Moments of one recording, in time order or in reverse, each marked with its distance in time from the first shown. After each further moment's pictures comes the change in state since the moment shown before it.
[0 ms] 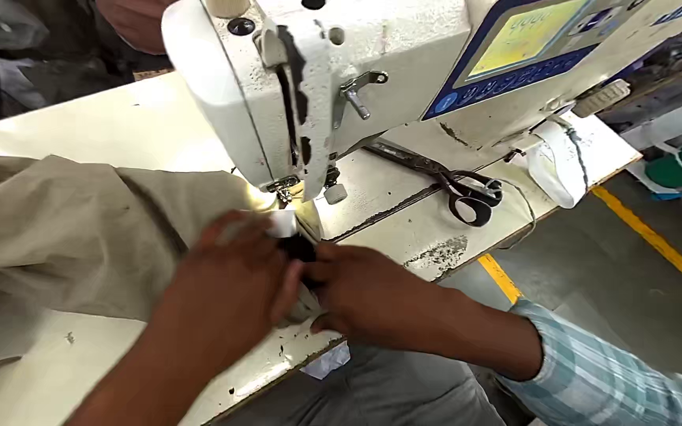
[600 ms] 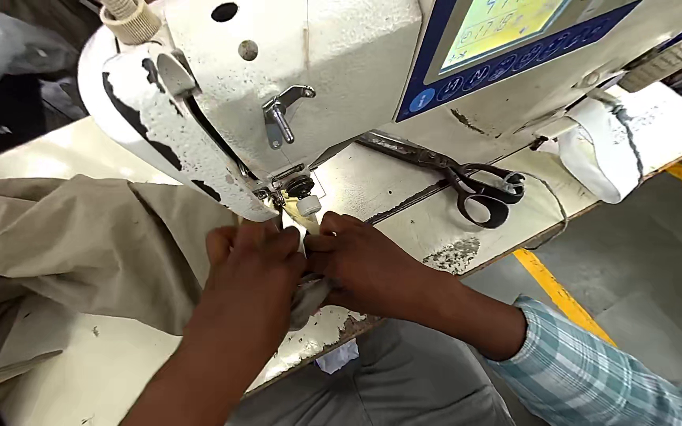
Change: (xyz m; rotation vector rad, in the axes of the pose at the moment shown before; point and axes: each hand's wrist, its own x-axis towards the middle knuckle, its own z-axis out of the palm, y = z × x) left_hand 0.028 0.021 0.002 -0.001 -0.165 -0.169; right_hand -0.001 0.044 0.011 0.013 0.116 -0.021
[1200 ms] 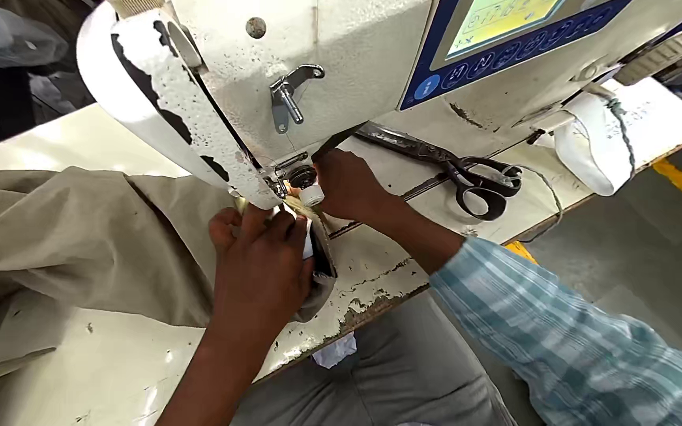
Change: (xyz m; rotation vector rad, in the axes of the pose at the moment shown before) left_hand 0.007 0.010 0.033 0.119 0.187 -0.081; right_hand 0.065 0.039 -0.033 0.209 0.076 0.554
